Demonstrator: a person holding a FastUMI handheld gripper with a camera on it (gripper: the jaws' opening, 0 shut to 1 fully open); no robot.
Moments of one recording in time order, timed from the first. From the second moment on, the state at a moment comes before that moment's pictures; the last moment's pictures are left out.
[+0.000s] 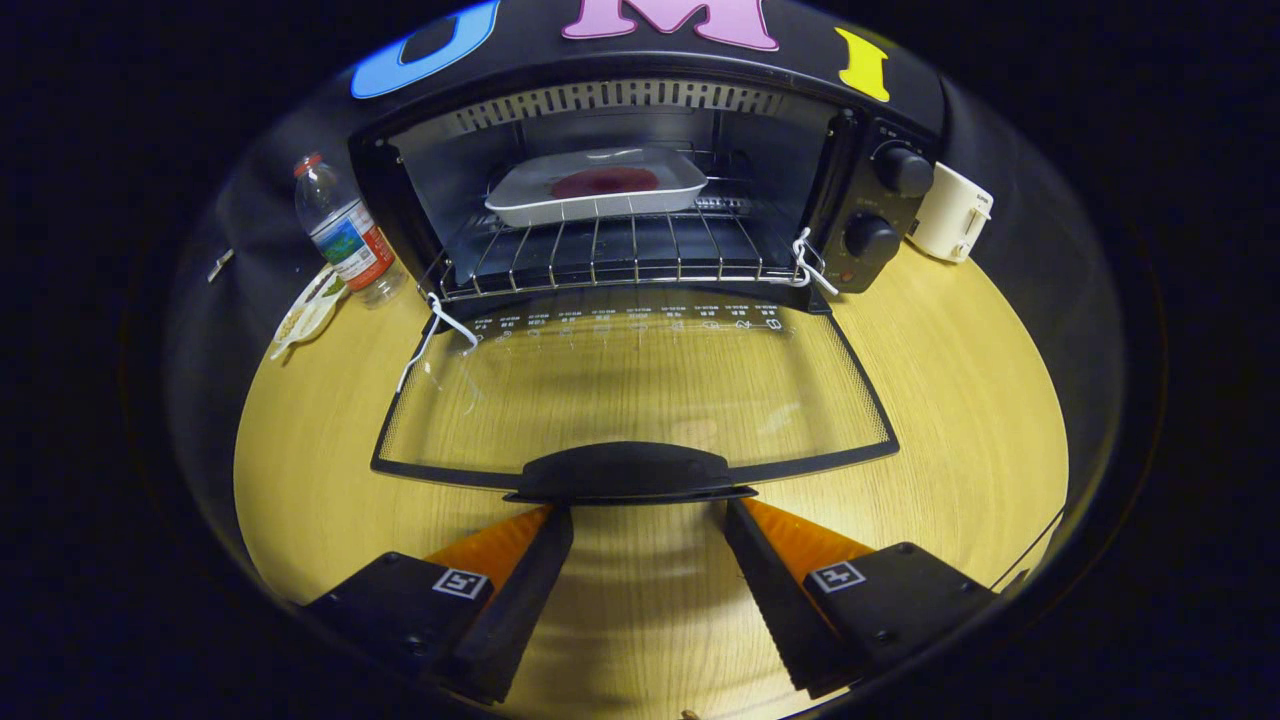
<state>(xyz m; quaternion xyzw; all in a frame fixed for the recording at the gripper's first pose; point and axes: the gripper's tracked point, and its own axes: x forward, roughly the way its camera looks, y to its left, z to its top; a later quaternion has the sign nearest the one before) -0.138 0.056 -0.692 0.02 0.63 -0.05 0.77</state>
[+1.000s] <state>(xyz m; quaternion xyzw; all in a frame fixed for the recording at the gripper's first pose) -0.111 0.050 -0.556 0.04 0.50 0.00 0.87</state>
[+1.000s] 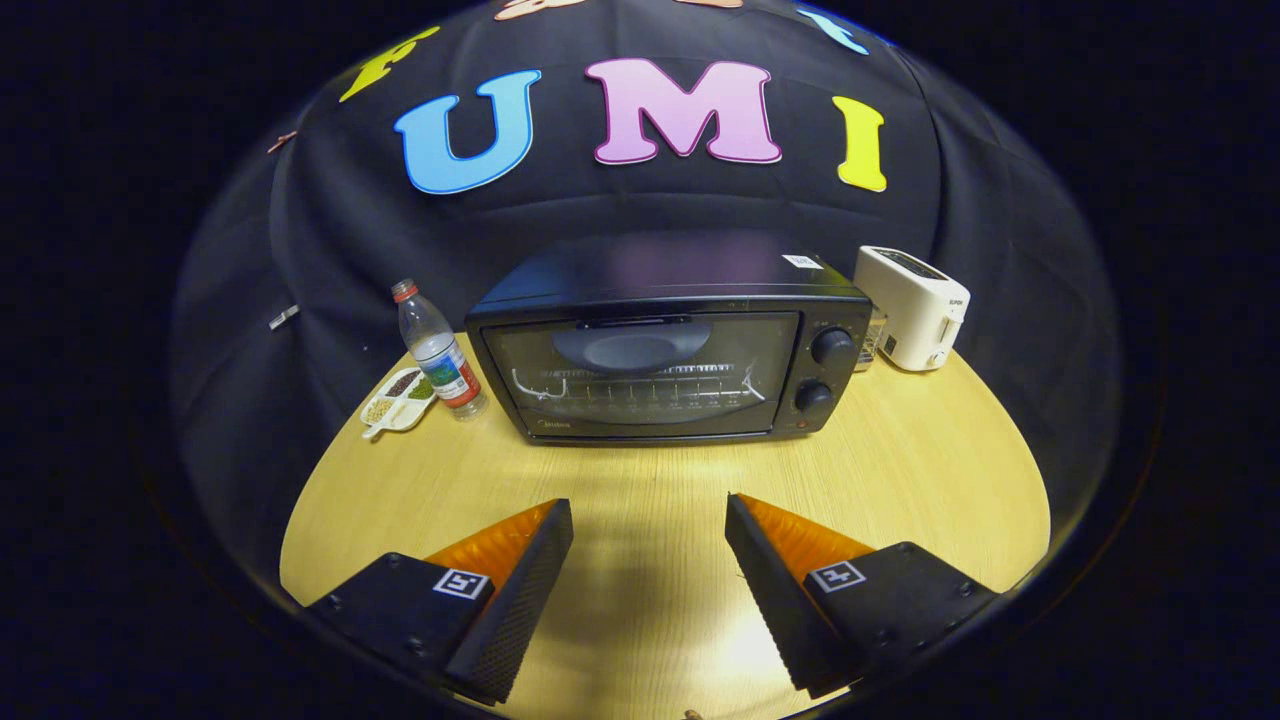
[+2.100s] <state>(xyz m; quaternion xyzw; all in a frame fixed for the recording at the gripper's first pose) 0.071 -0.019 -0.079 0.02 0.10 0.00 0.99</state>
